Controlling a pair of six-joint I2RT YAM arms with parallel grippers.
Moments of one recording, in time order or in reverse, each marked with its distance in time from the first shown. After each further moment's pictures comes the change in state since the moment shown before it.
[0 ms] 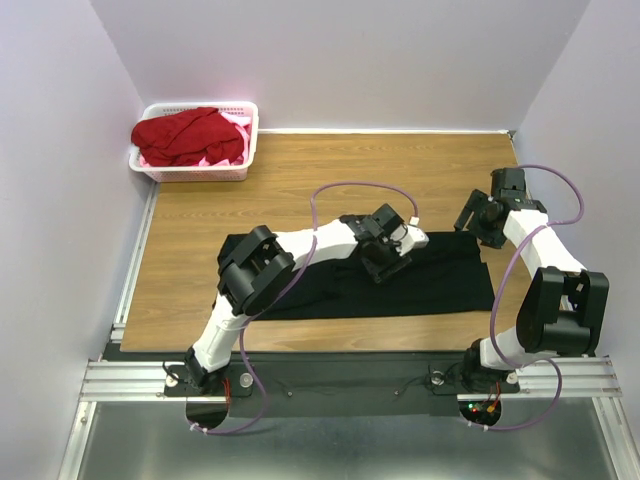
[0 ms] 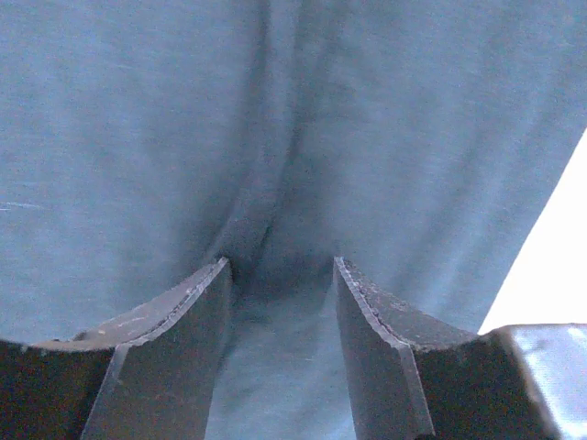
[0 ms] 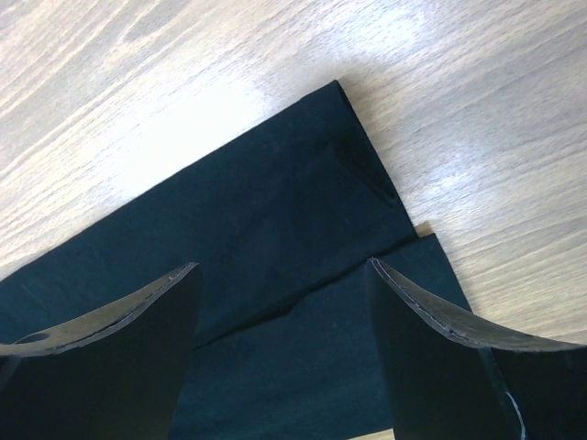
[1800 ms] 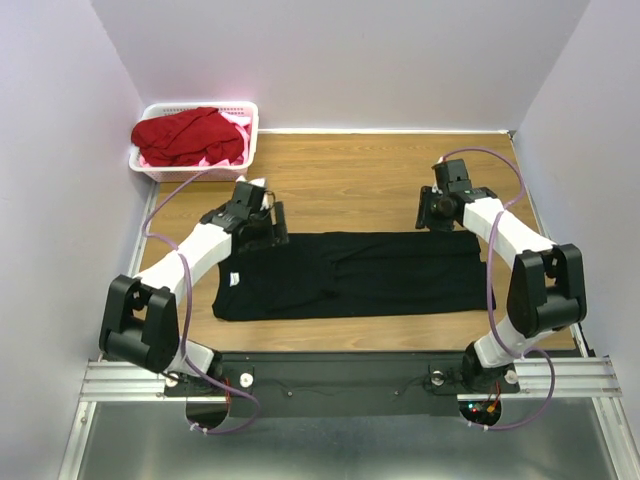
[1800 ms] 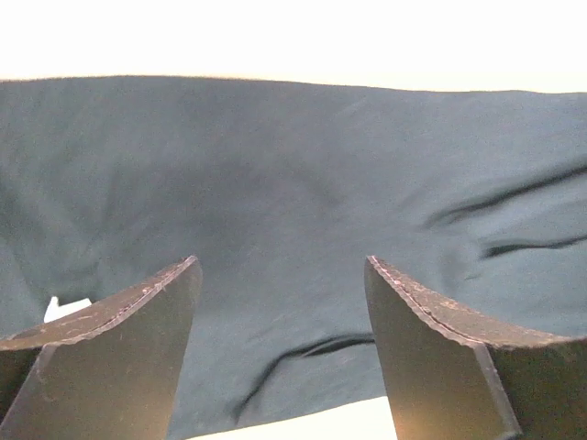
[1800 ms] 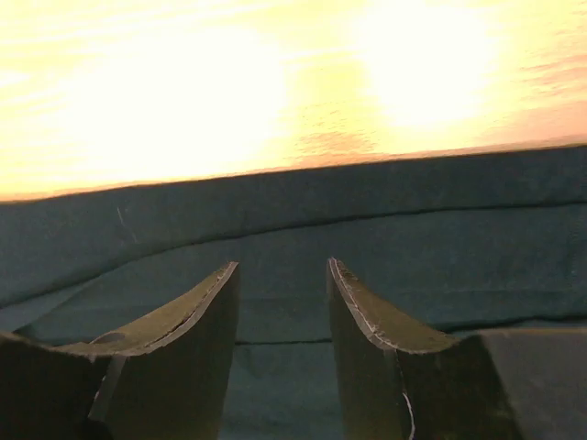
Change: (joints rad) left arm 0.588 -0.727 -0.652 -0.003 -0.247 -0.622; right arm 0.323 0.130 0.095 0.066 -0.050 -0.072
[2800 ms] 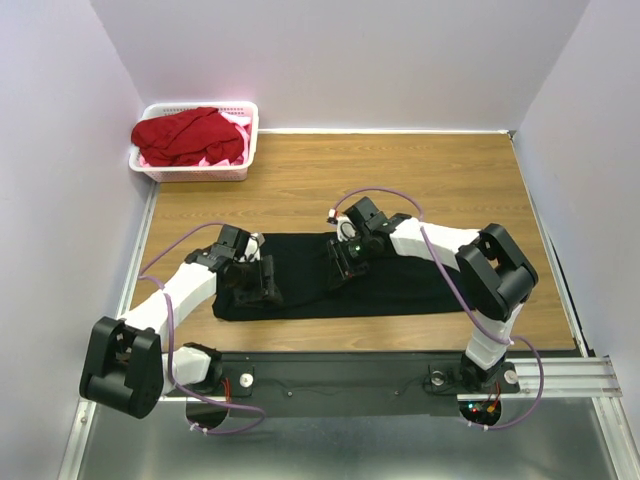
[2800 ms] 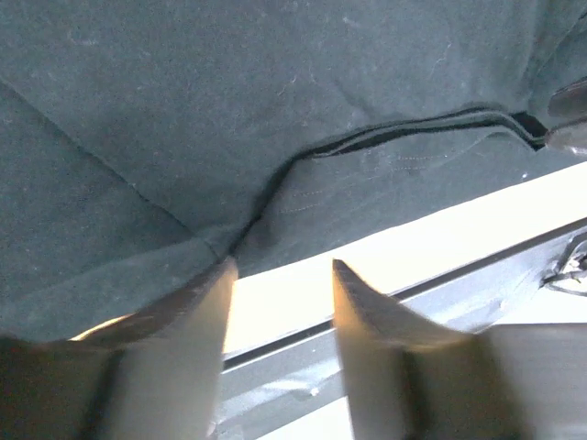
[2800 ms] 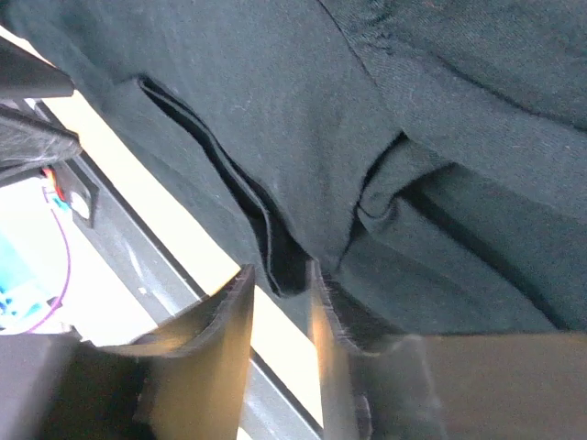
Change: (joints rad) left arm 0.028 -0.232 -0.316 -0.158 0.306 0.003; right arm 0.492 0.225 0.000 0.129 -0.605 0.040
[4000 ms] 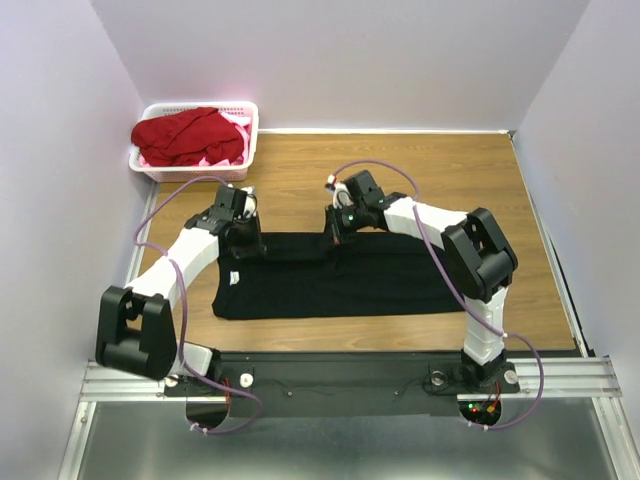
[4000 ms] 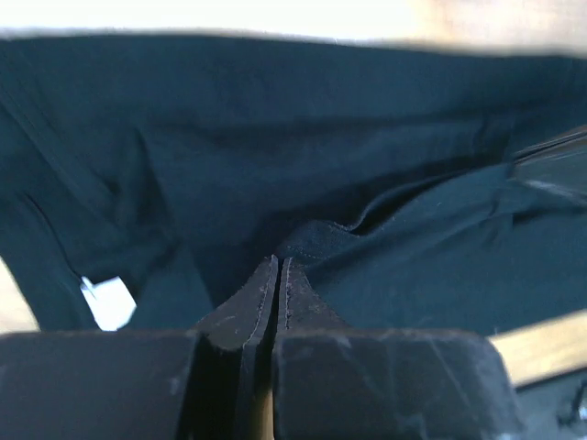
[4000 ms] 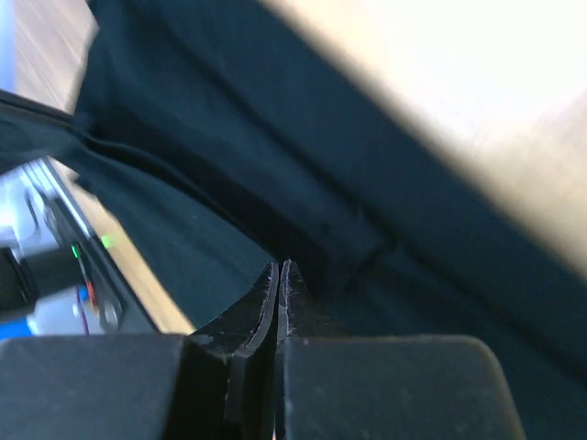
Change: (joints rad) left arm 0.078 0.220 0.317 0.096 -0.192 0.094; right arm -0.105 0.183 0.278 0.137 -0.003 0.025
